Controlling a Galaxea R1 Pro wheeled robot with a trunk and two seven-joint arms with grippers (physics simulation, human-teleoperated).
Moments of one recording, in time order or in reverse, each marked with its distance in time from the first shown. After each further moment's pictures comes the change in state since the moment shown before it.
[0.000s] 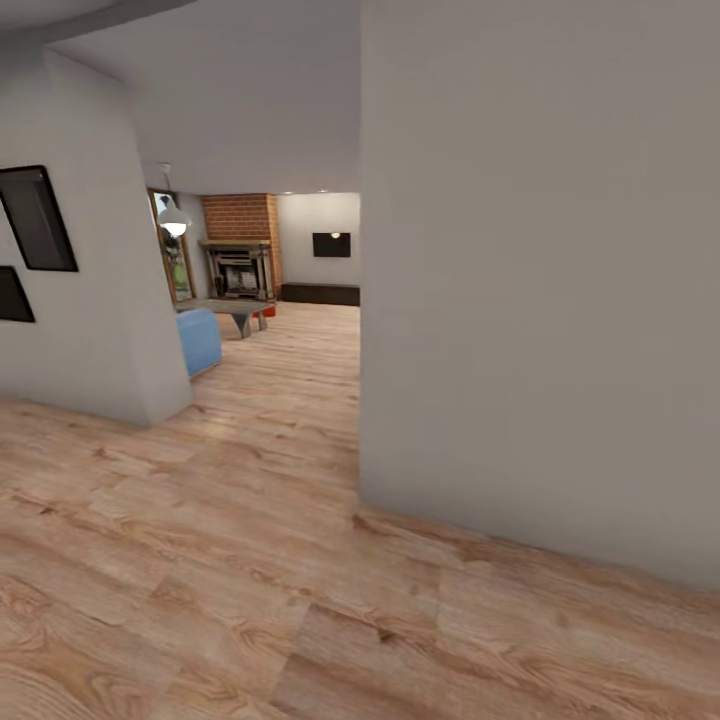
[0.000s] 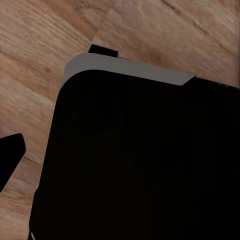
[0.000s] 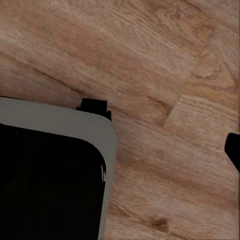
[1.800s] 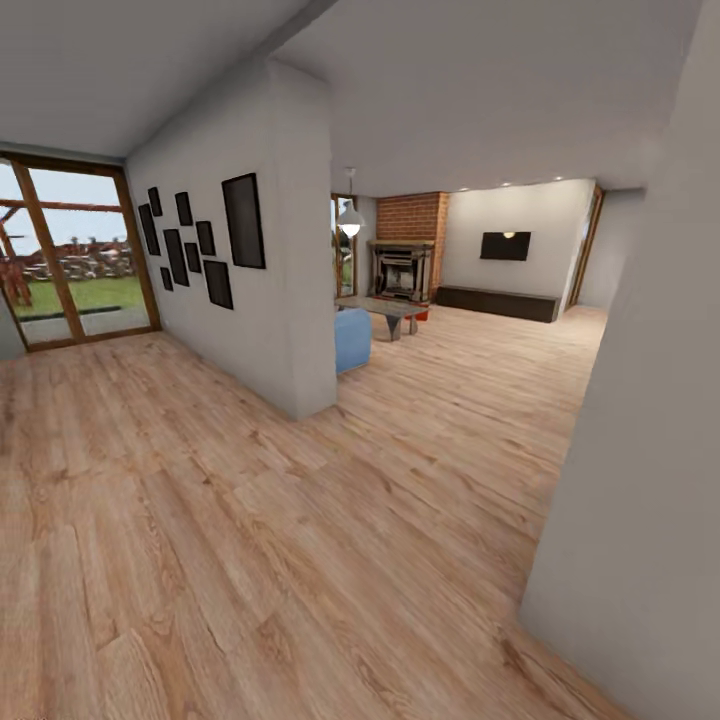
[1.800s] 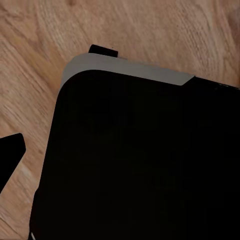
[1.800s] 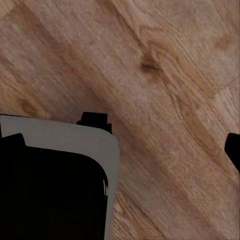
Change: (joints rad) left arm 0.000 0.000 0.000 0.000 -0.001 0.000 0.000; right arm 0.000 0.000 -0.010 0.000 -0.035 -0.048 -0.003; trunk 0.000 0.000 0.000
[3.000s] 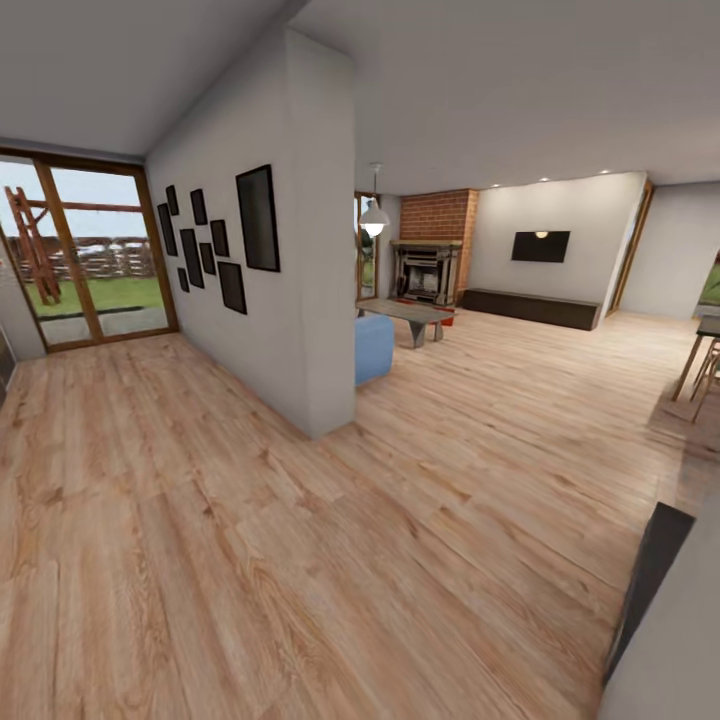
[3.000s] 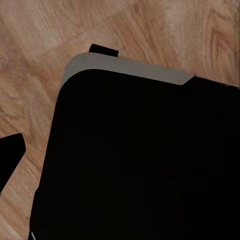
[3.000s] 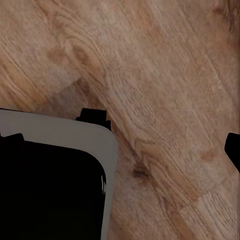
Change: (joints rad) left arm 0.000 0.001 0.000 0.000 0.002 0.002 0.000; right arm 0.000 -0.002 0.014 0.001 0.009 0.009 0.002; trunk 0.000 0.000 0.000
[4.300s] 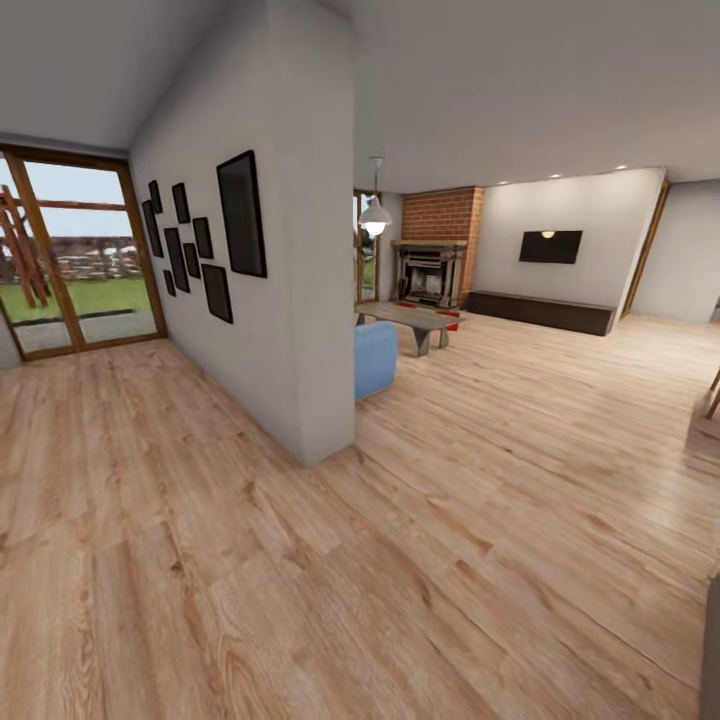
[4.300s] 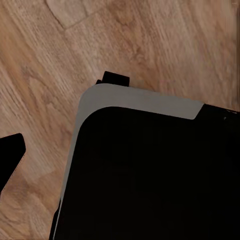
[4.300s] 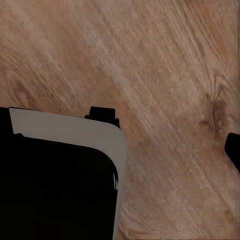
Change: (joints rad) left arm 0.000 0.041 0.000 -0.104 -0.006 0.070 0.003; right arm 0.000 0.017 -0.008 0.007 -0.002 0.002 0.000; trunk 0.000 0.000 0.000
